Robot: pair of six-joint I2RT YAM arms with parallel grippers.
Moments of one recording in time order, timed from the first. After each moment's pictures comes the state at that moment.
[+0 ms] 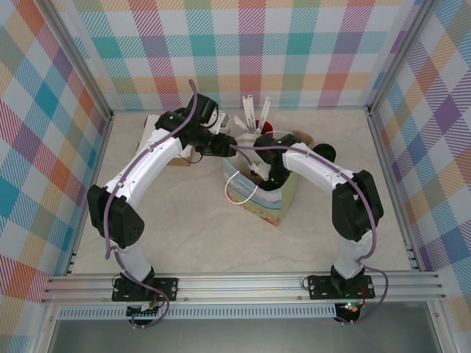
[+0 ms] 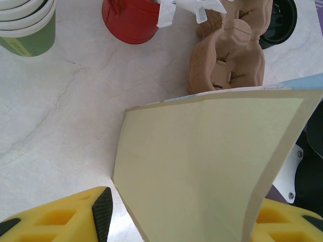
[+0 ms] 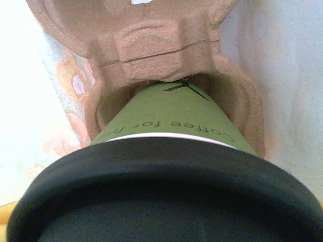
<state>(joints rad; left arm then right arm) -0.50 1.78 1.83 -1.05 0.26 -0.31 0.61 1.85 1.51 -1.25 -0.06 -0.17</state>
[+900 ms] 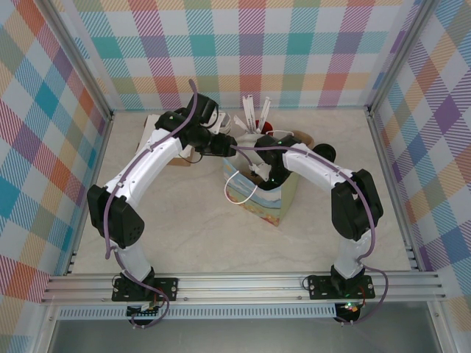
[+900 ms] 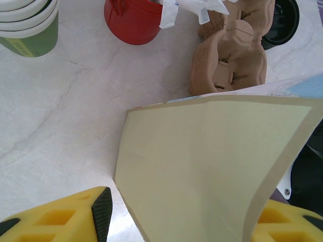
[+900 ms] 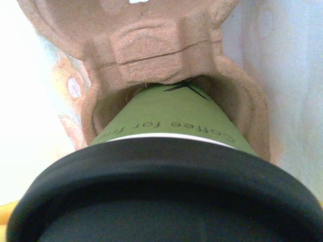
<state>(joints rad) -0.50 1.78 1.83 -1.05 0.25 -0.31 0.60 1.86 1.50 -1.23 -0.08 -0.17</state>
